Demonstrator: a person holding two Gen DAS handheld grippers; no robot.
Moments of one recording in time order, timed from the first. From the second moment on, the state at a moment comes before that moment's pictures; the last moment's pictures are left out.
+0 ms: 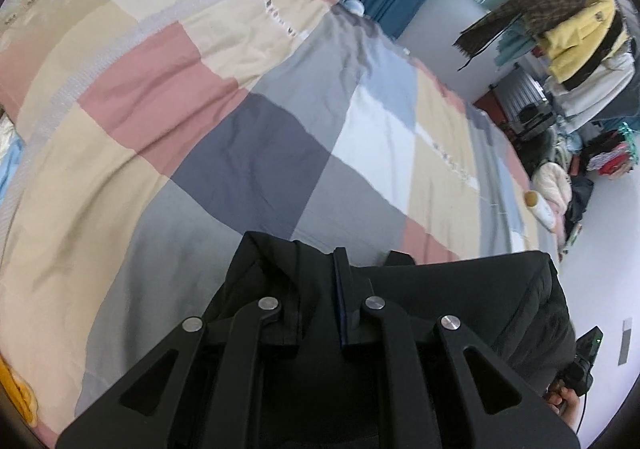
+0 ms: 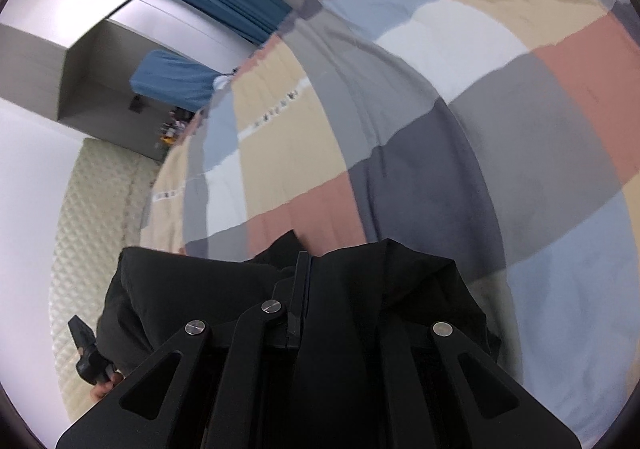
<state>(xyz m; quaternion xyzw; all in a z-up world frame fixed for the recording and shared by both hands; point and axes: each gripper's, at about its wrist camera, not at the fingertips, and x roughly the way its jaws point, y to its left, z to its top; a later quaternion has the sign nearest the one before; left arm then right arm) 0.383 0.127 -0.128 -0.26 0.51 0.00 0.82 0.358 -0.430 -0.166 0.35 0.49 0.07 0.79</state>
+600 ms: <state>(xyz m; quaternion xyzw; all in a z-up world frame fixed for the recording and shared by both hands) 0.366 0.147 -0.141 -0.36 0.53 -0.01 0.76 0.346 -0.439 -0.168 0.38 0.52 0.11 0.76</state>
